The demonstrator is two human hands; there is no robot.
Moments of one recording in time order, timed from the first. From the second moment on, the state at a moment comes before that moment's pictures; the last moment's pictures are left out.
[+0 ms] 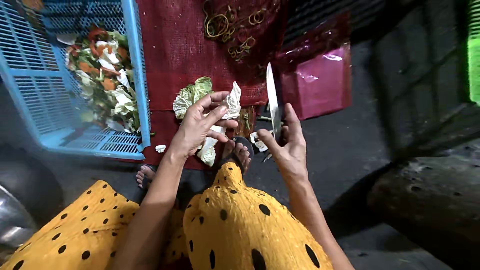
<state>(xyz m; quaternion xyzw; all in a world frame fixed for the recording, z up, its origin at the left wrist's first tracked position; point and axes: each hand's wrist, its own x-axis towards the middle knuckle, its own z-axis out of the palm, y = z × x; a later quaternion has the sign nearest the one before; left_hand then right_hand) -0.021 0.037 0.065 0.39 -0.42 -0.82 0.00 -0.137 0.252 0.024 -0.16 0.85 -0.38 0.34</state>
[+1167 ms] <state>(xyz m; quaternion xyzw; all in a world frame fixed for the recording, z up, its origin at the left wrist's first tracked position) 0.014 0.000 0.068 0.40 -0.66 -0.64 0.09 -0.120 0.135 0.024 -0.17 0.58 -0.53 0.60</state>
